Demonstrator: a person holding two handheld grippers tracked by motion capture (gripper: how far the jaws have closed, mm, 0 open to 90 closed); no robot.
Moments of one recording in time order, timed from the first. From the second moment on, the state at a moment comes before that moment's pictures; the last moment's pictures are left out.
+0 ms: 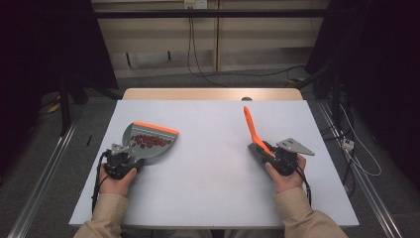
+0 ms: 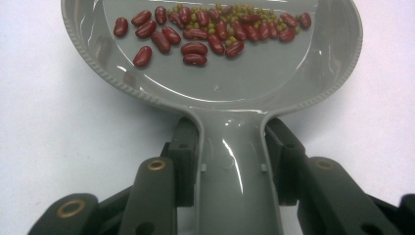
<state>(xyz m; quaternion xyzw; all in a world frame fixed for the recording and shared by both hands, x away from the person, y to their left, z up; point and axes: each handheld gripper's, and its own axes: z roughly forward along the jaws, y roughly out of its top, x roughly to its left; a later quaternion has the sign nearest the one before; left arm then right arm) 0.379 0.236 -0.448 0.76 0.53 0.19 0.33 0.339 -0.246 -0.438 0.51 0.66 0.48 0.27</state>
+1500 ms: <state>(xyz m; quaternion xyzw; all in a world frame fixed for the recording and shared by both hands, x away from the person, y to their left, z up) 0.353 0.224 -0.433 0.76 0.47 0.16 0.42 0.310 -0.276 -0.432 0.51 0.68 0.42 0.32</state>
